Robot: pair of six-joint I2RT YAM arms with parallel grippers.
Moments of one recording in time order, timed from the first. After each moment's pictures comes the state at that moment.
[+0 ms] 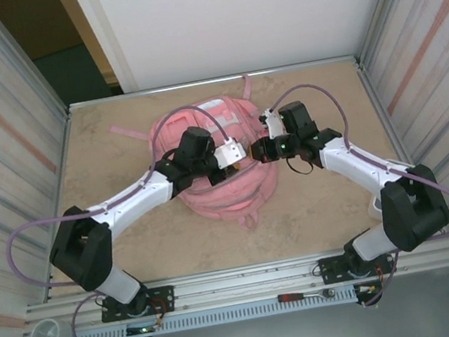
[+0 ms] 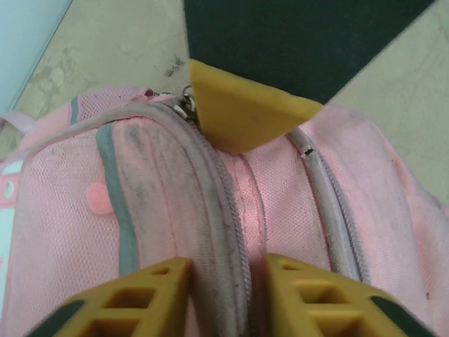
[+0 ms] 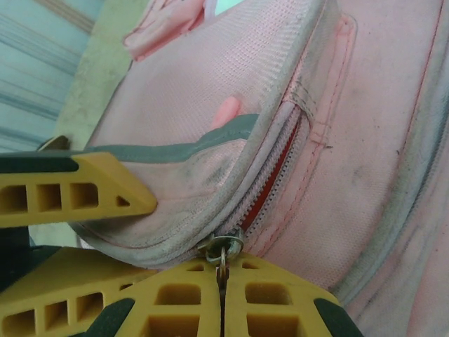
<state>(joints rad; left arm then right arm) -0.72 1.58 1.09 -0.19 0.22 0.63 0.41 1.42 0.96 -0.28 -0.50 0.38</state>
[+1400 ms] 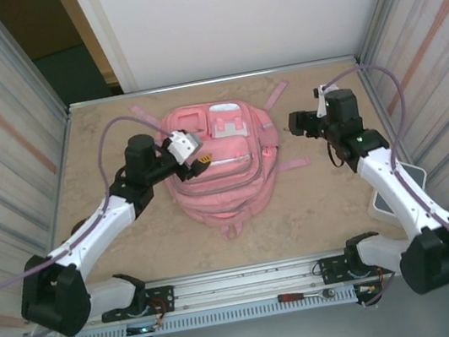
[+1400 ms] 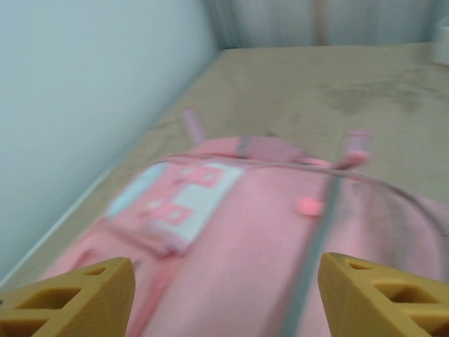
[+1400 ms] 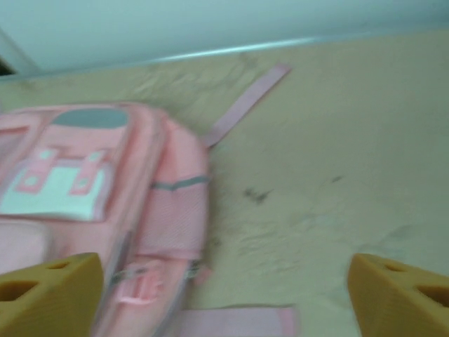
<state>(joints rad) -0.46 1.24 0.81 0.11 0.37 0.46 0.19 1.11 0.95 -0.38 0.07 0.23</state>
